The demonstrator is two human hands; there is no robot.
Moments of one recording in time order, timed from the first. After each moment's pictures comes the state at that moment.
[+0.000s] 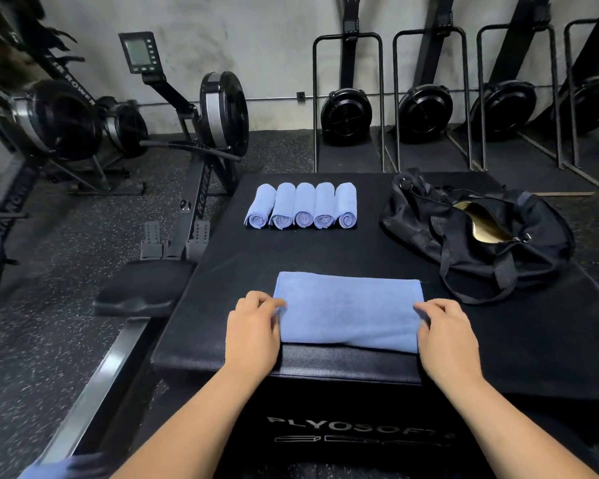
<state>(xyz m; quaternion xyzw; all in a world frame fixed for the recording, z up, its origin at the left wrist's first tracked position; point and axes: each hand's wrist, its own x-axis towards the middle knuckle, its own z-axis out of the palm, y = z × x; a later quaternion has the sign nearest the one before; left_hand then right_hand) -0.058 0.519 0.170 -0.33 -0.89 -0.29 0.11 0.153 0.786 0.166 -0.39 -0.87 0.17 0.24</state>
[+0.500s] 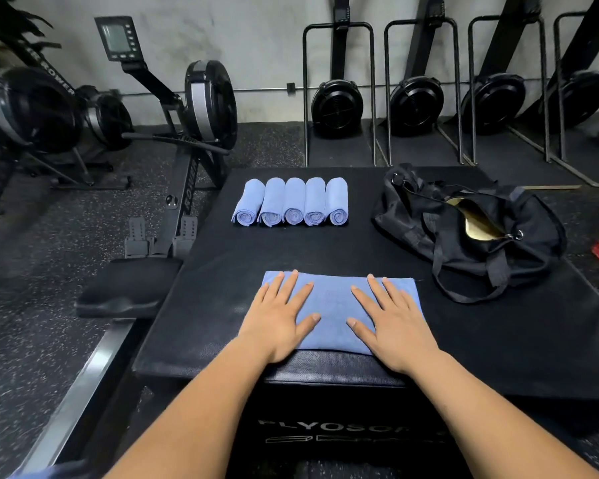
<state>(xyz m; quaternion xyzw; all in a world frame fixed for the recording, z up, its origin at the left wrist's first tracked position) -0.074 0.577 0.173 -0.46 -0.89 -0.02 -0.05 0.104 0.775 0.172 -0.23 -0.97 0.07 -0.01</state>
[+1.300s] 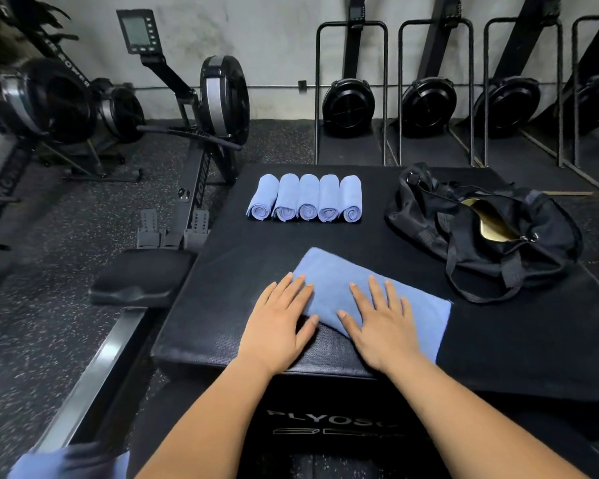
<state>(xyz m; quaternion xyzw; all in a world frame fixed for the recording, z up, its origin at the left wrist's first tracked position) -0.061 0.538 0.158 -0.49 -0.85 -0.17 0.12 0.080 0.722 0.175 -0.30 -0.95 0.09 -0.02</state>
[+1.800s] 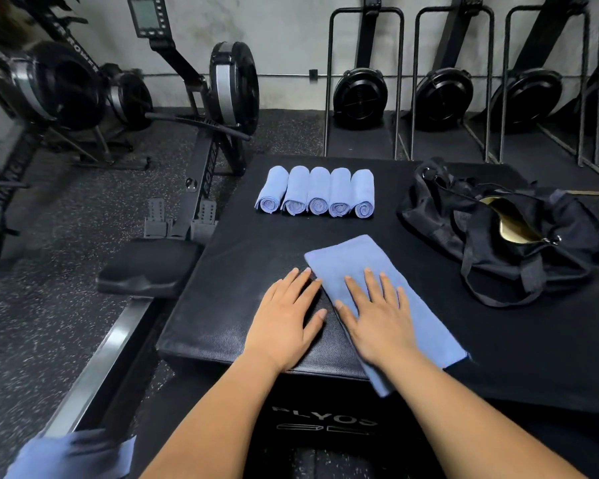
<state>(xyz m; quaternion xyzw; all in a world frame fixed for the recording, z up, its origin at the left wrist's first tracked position) -0.066 0.540 0.157 -0.46 -0.87 -0.17 0.07 0.053 0.713 0.174 -0.27 -0.96 0.08 -0.01</state>
